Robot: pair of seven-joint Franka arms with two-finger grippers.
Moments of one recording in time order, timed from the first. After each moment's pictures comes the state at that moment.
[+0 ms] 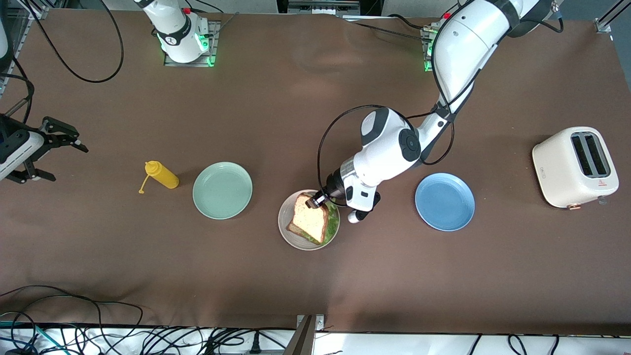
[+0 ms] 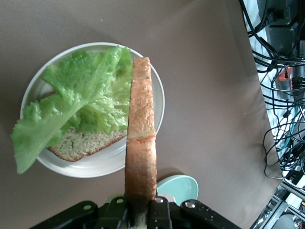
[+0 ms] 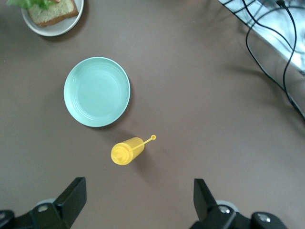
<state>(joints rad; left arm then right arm) -0.28 0.80 -0.43 -1.45 -0.36 2.69 -1.00 -0.27 0.17 0.20 -1.56 0.14 1.75 -0.78</state>
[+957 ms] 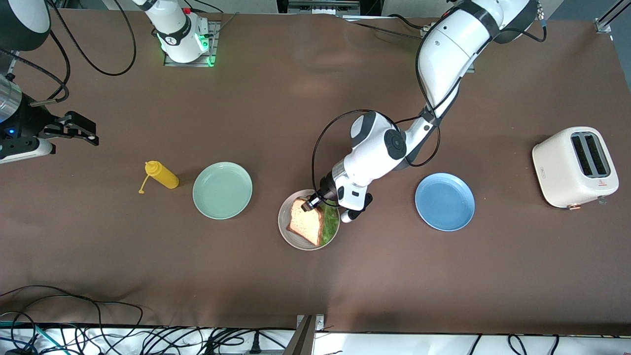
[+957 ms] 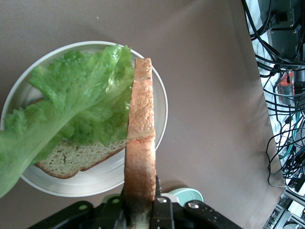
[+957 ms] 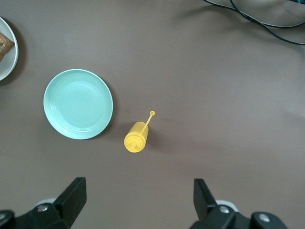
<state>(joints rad) -0.34 0.85 -0.39 -1.43 -0.36 2.78 -1.00 -0.05 0.11 0.06 -1.57 -0.01 1.68 -0.20</state>
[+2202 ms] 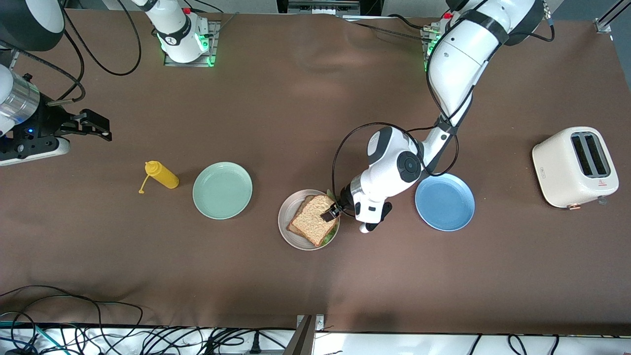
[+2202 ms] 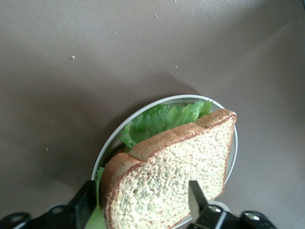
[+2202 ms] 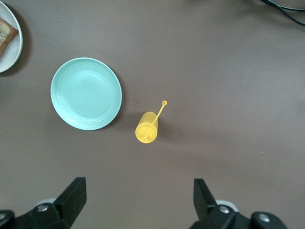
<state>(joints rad) -0.33 0.86 -0.29 -1.43 -0.33 2.57 -0.99 0.02 0.12 0.03 -1.57 0.00 1.64 -0.17</state>
